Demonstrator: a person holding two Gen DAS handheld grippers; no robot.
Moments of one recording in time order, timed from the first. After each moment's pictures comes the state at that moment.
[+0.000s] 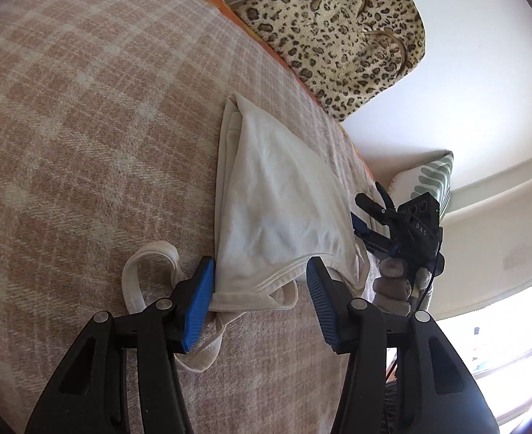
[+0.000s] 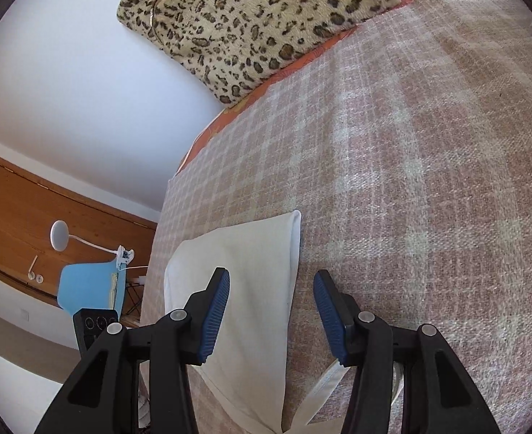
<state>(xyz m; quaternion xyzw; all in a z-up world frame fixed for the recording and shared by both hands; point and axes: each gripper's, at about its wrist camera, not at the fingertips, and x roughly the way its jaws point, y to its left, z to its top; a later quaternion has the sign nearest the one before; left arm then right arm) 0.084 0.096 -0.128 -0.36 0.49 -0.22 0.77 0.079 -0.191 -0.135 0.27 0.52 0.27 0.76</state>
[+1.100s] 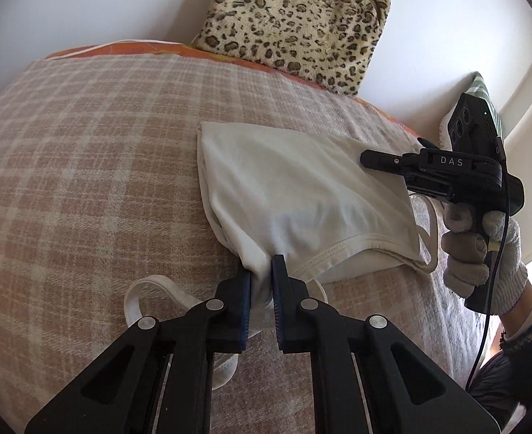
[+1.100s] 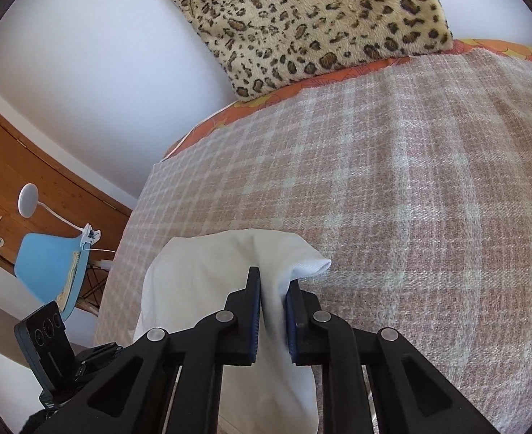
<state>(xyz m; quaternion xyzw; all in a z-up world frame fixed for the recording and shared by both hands) 0.088 0.044 -0.102 -0.12 0.46 -0.16 0.87 0.079 -0.131 -0.119 0.15 0.50 0.25 0.81</state>
